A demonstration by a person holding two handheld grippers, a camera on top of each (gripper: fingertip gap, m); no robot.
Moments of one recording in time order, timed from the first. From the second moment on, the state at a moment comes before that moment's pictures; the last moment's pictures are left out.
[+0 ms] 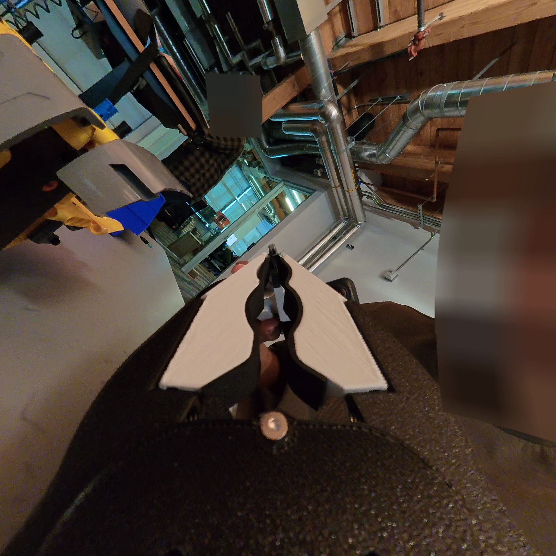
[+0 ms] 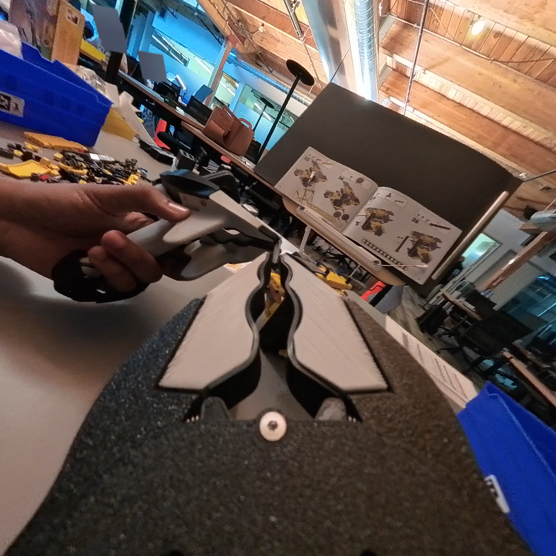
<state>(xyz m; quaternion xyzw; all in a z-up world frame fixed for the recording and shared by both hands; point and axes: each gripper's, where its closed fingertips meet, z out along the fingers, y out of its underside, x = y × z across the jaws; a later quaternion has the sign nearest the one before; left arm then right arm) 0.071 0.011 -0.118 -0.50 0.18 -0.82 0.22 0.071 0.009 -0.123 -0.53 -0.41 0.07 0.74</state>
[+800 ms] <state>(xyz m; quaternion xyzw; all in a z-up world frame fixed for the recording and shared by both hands) 0.075 0.025 -0.136 -0.55 0.14 -0.79 0.22 0.070 0.027 -0.139 -0.42 -0.51 -0.36 0.66</state>
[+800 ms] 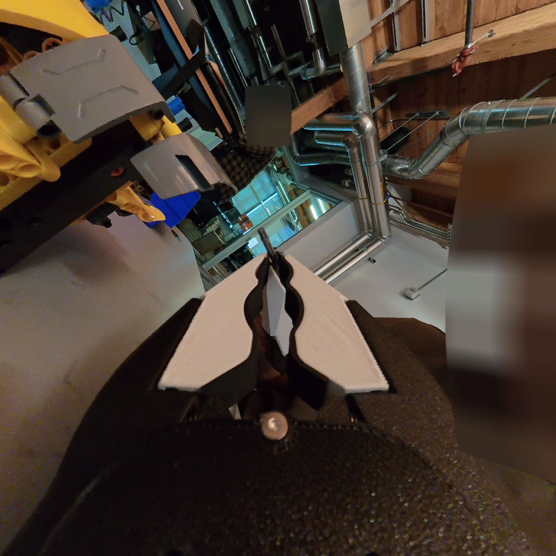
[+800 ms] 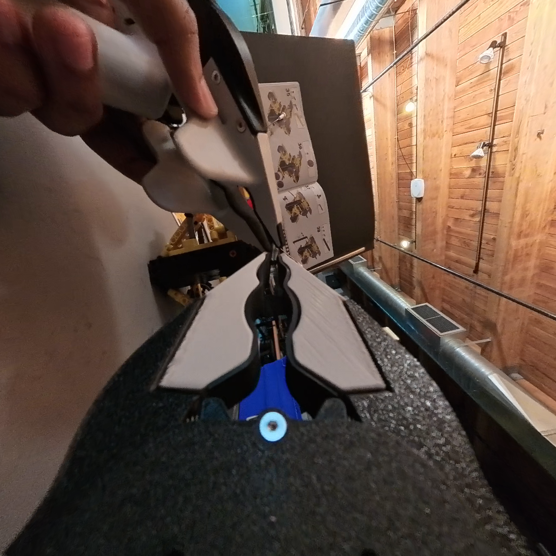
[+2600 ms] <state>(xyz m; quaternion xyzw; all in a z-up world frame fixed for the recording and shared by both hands) 0.076 0.109 -0.173 -0.72 0.42 -0.35 0.42 0.134 0.103 -0.180 -0.66 -0.38 -0.12 0.64</state>
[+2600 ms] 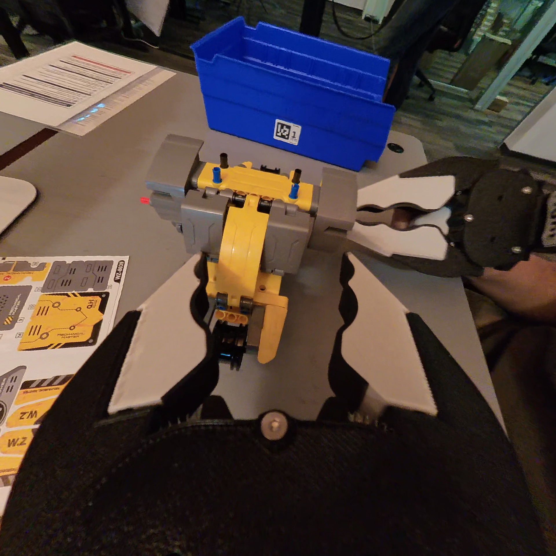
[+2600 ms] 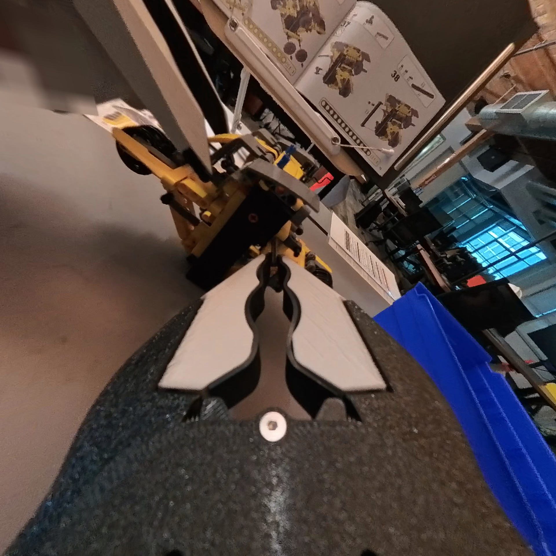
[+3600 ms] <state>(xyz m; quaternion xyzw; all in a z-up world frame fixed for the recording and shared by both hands) 0.093 0.130 -0.221 -0.76 0.45 -0.24 0.40 0.123 0.107 -0.179 -0.64 -0.38 -0.03 0.67</state>
